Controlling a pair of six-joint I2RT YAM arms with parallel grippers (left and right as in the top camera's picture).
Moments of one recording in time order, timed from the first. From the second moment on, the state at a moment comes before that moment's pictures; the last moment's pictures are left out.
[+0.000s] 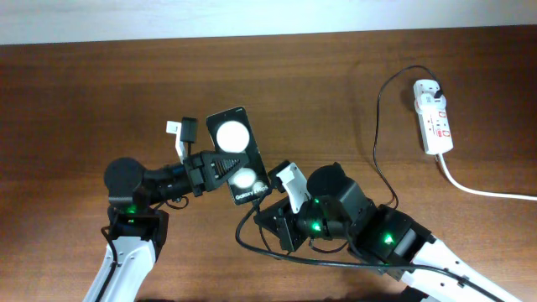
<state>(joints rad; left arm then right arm) -0.07 1.17 0.52 0.74 1.23 -1.17 0.81 1.09 0.88 -0.42 -0.43 0.47</state>
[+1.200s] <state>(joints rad) -0.10 1.17 0.52 0.59 1.17 -1.13 1.10 1.13 0.88 -0.37 0.20 0.49</state>
